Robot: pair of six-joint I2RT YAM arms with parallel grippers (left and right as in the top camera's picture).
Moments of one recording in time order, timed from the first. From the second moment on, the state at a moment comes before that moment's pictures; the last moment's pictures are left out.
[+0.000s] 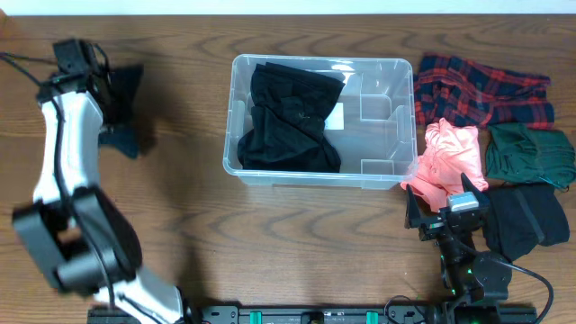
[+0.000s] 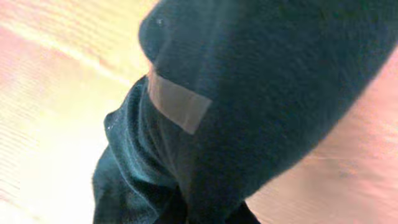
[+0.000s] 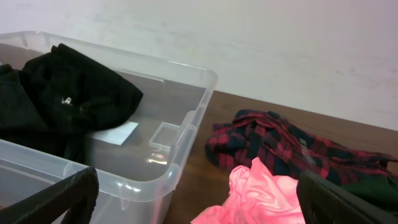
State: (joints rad) left arm 0.29 1.82 1.52 -0.85 -0.10 -0.07; right arm 0.01 0.01 0.01 -0.06 -0.16 -0.12
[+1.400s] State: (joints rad) left arm -0.68 1.86 1.52 -0.47 0.00 -0.24; right arm 0.01 0.01 0.01 -0.06 -0.16 -0.12
